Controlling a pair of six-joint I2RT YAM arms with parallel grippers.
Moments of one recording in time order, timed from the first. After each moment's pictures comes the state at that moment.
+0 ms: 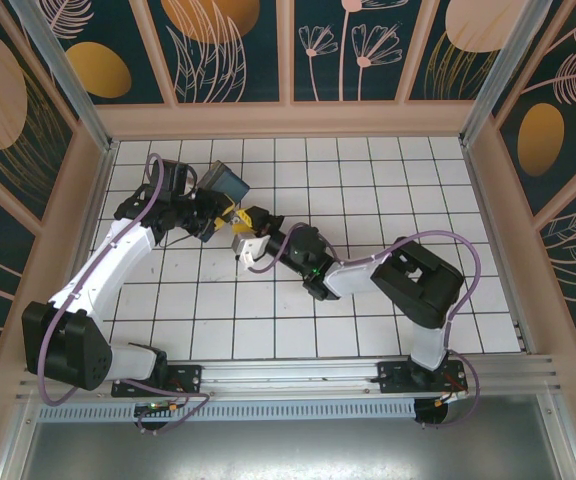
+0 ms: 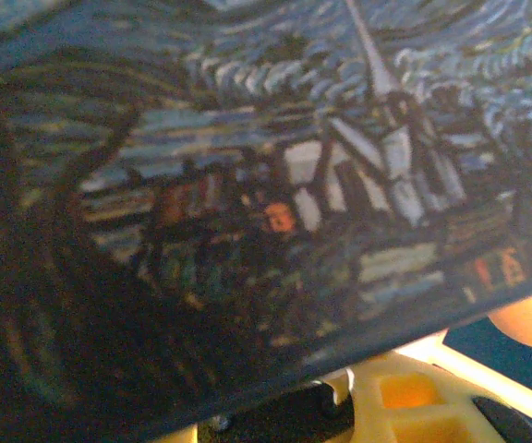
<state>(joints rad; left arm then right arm) -0.28 1.35 1.14 -0.62 0.43 -1.18 0.96 1.85 0.85 1.12 -0.02 -1.01</state>
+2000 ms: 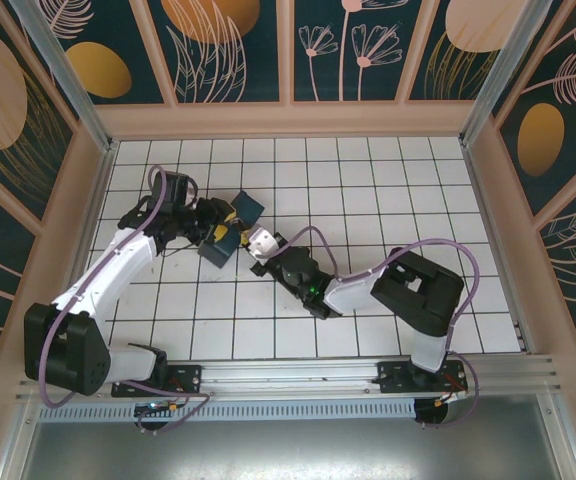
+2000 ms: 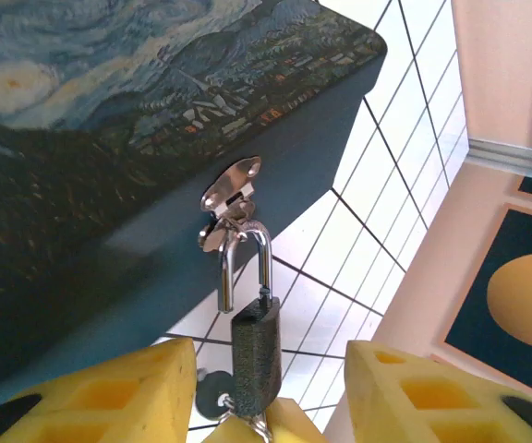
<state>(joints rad) -0.27 1.32 1.01 -0.51 0.46 -1.21 1.08 1.81 0.75 1.03 0.29 -0.21</state>
